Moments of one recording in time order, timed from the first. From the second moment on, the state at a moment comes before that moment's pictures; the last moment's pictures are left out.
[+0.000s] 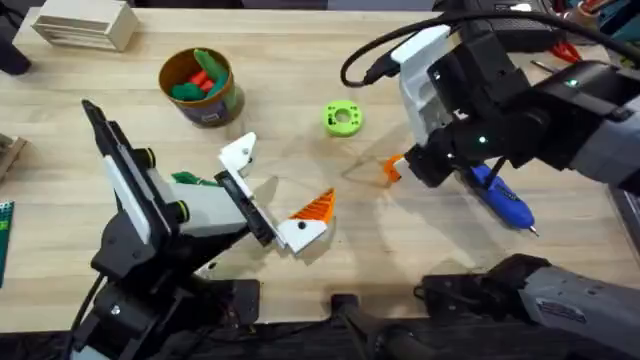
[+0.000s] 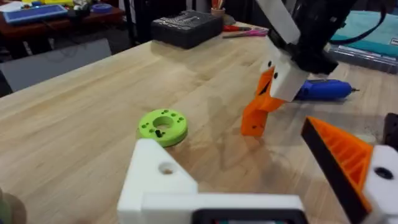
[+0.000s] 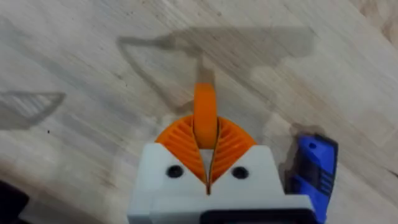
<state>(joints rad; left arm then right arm) -0.46 0.01 0.01 -0.05 0.47 -0.01 0.47 1.23 0.86 -0.88 0.01 -0.21</state>
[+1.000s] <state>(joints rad) -0.46 0.01 0.01 -0.05 0.47 -0.02 0.47 0.81 0.61 -0.29 -0.60 0.58</state>
